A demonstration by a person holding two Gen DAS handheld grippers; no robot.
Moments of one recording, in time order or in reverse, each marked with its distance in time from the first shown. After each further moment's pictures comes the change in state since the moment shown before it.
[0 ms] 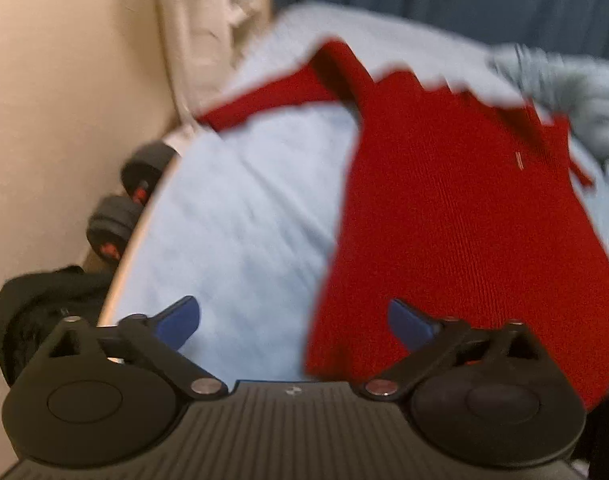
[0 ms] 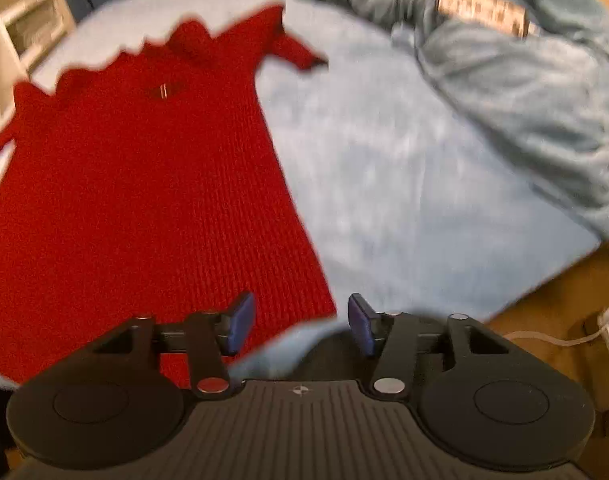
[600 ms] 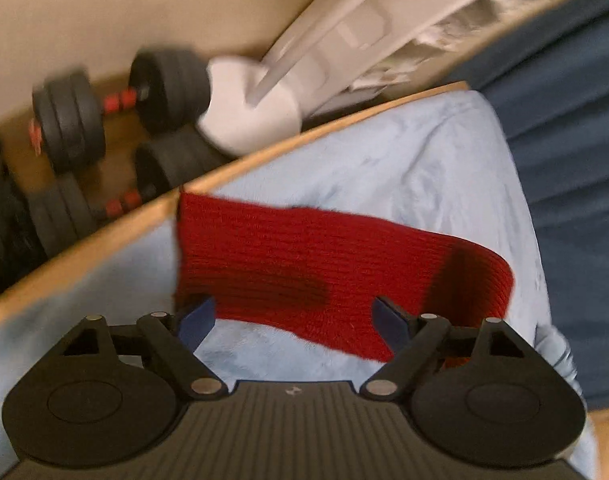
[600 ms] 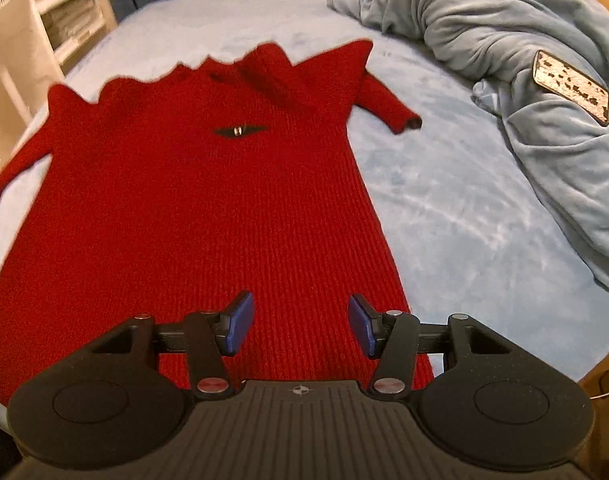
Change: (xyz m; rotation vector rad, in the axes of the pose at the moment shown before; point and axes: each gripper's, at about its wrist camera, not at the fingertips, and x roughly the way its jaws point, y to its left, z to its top) left arm 0.266 0.106 0.204 -0.916 0.155 -0.144; right arm 0.037 0.104 0.066 -0.106 -0.002 0.047
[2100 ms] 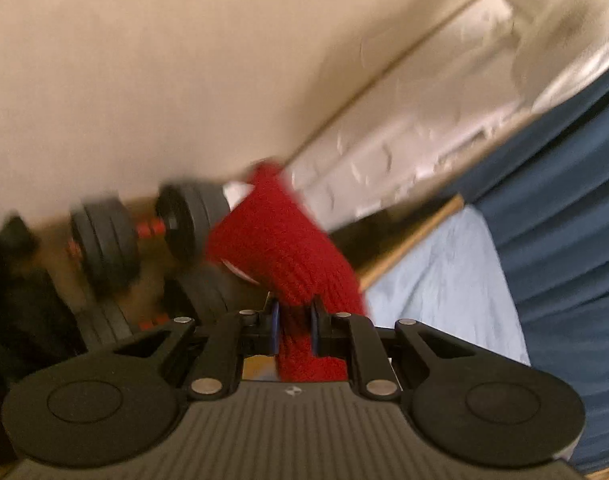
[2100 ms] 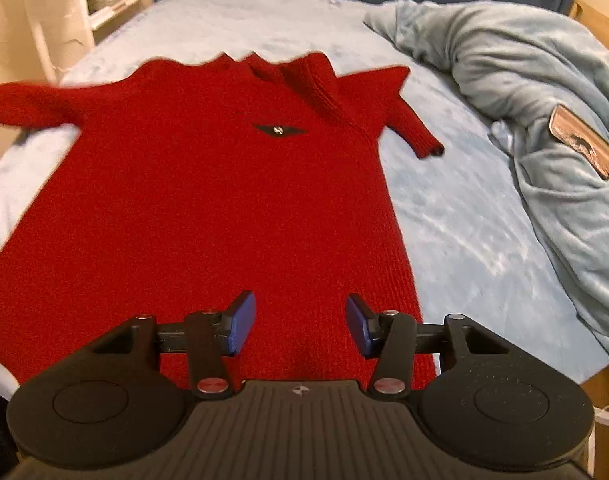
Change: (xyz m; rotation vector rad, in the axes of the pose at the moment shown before) left arm -0.151 0.016 0.108 -0.013 -0.302 0.015; right arm -0.034 0.050 -0.011 -0.148 -0.034 -0.016
